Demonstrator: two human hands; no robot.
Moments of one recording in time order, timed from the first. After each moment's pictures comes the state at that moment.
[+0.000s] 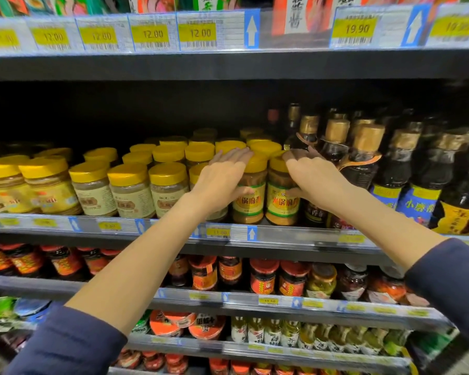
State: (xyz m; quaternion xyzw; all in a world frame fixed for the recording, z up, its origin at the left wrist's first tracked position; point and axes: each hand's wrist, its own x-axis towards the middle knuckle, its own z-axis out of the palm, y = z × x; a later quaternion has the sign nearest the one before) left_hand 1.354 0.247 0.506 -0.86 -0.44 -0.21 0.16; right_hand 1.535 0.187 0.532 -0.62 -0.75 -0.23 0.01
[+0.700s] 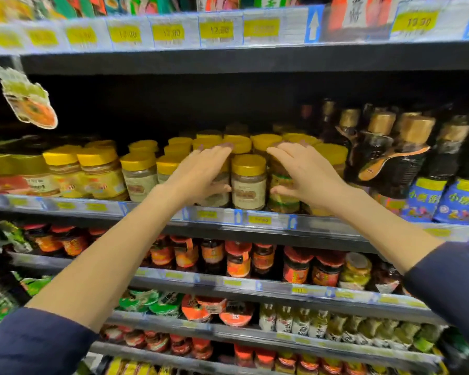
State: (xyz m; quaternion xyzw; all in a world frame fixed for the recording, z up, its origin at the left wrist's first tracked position) left_hand 1.235 0.235 0.514 -0.86 -0.44 -0.15 0.20; right_hand 1.459 0.191 0.517 -0.50 -0.82 -0.25 0.15
